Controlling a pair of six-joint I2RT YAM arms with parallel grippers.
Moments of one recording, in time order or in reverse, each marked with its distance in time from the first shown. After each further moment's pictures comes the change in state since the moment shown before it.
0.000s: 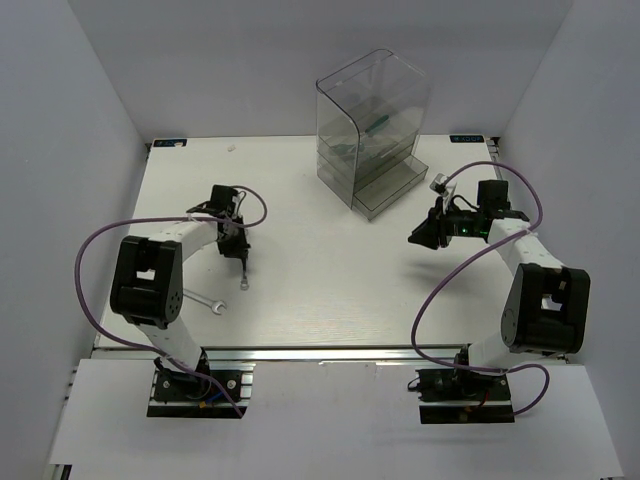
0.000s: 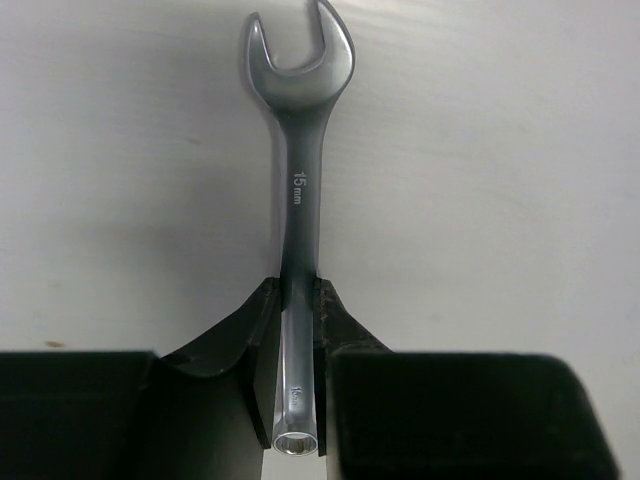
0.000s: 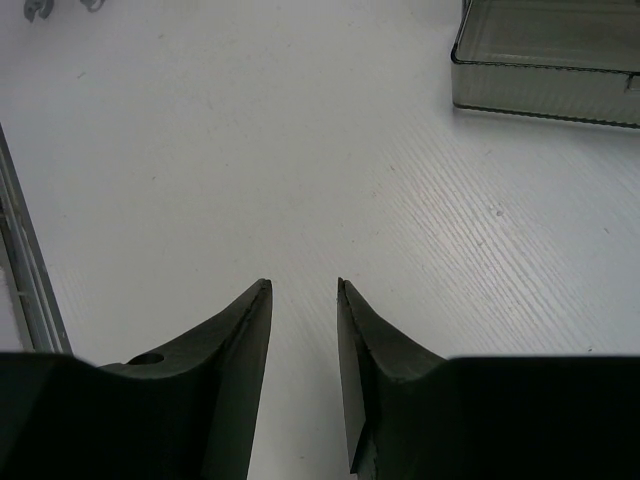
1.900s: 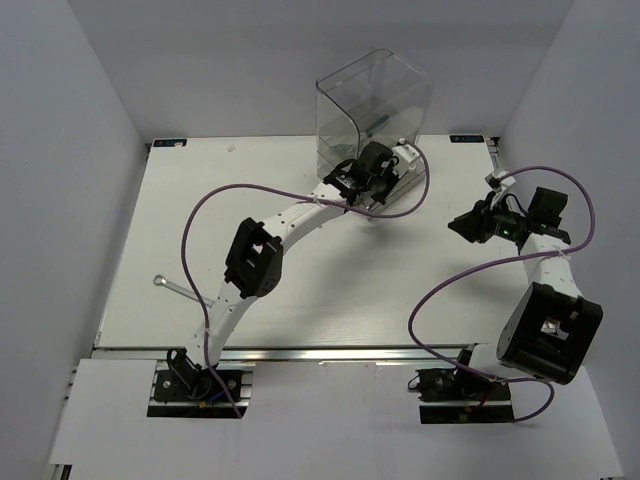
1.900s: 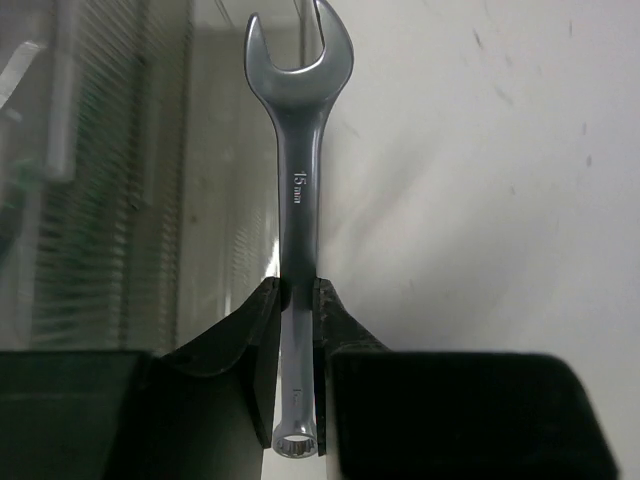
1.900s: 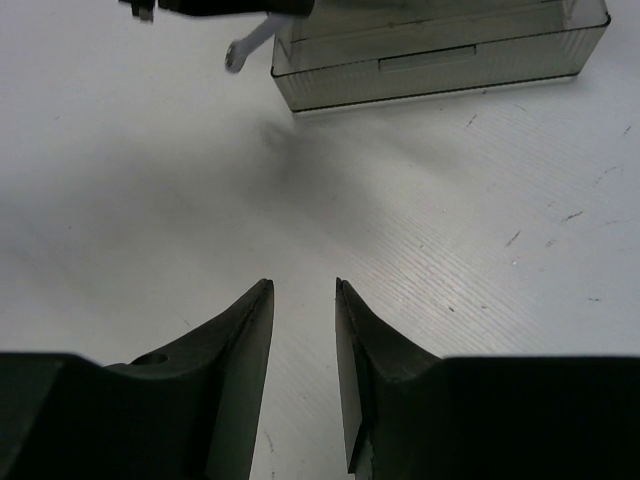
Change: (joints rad) left arm -0.644 0.700 1.233 0.048 0.011 0.491; right arm -0.295 -0.134 -0.048 0.127 -0.027 0.116
